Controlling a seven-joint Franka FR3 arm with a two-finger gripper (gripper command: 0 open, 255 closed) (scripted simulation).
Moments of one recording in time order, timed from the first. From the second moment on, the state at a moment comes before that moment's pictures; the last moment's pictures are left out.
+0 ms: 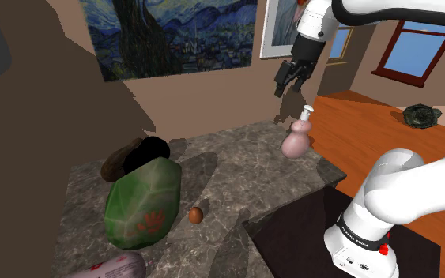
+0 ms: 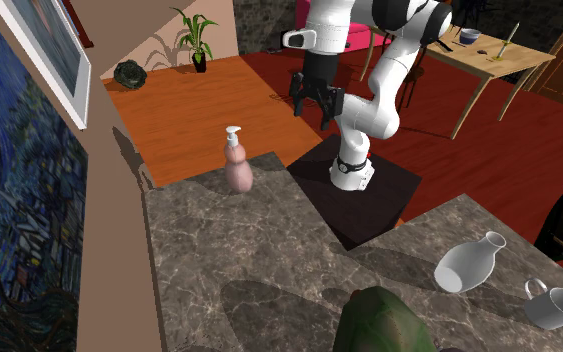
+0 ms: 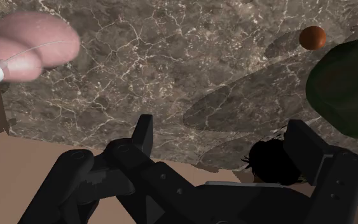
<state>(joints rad) 0.00 -0.81 0.01 -2.31 0.05 1.69 0.12</state>
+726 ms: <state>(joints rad) -0.06 -0.79 -0.16 -2.42 -0.06 1.81 -0.06</state>
